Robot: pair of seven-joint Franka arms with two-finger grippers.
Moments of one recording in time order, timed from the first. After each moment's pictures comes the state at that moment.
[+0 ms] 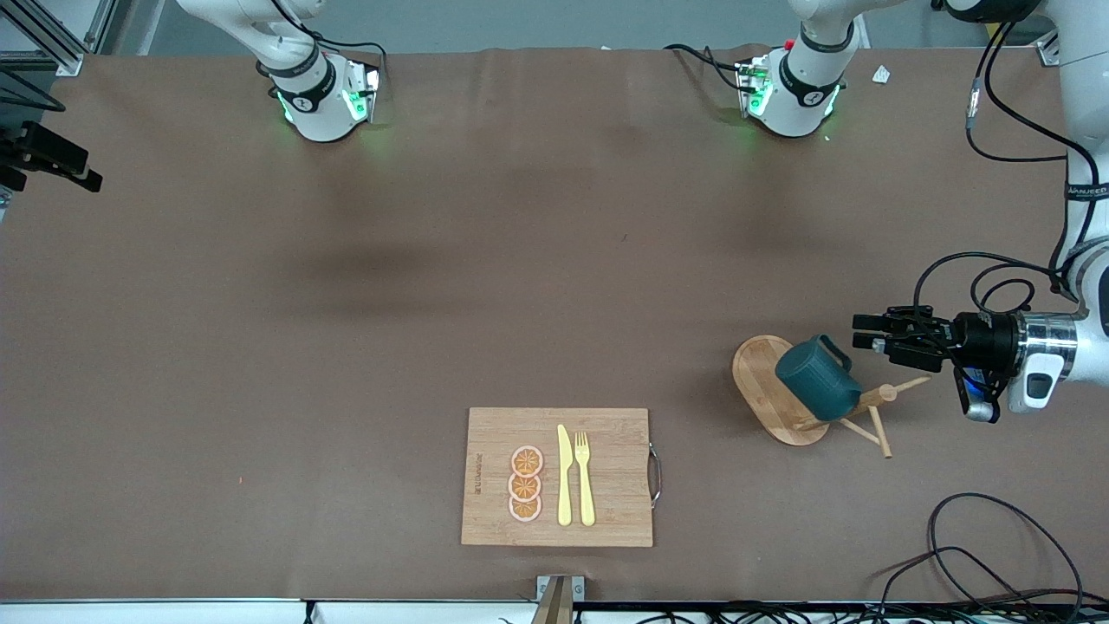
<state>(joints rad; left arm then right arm) 0.25 0.60 -0.02 -1.45 -1.00 1.37 -0.24 -0.02 -0.08 -0.08 -1.56 0.03 1.40 -0.05</state>
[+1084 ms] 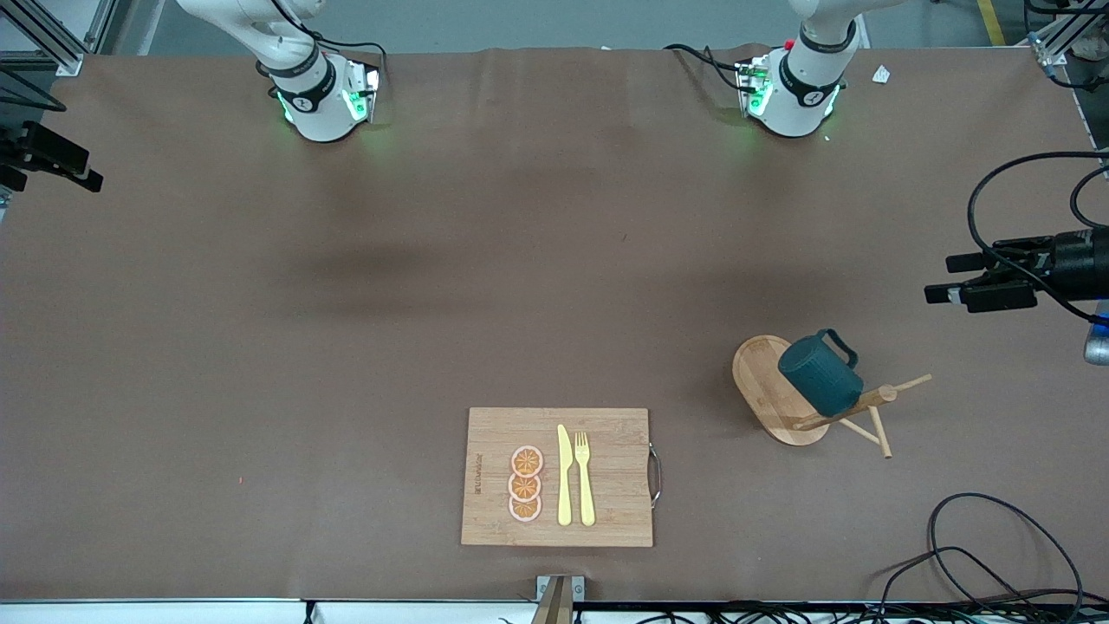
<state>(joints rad) 0.25 0.31 -0.10 -1.38 -0.56 1.36 -0.43 -0.02 -0.08 -0.08 -1.56 0.03 1.40 -0.05</state>
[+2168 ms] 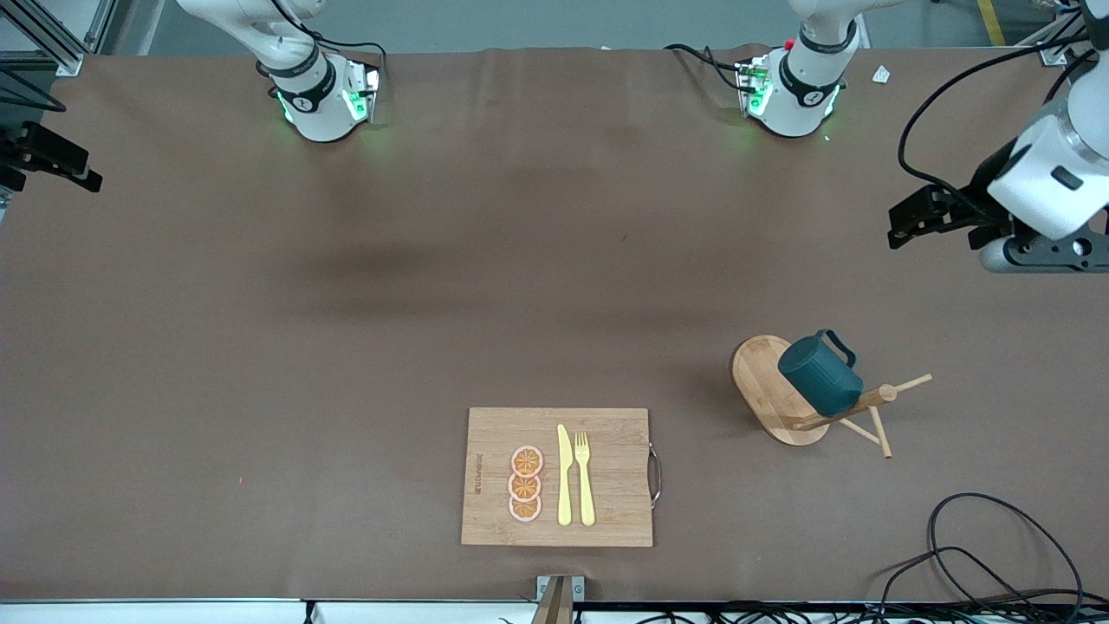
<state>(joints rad) 0.24 0.14 -0.47 -1.36 0.04 1.48 -0.19 -0.02 -0.08 -0.08 -1.56 0.02 1.40 -0.05</state>
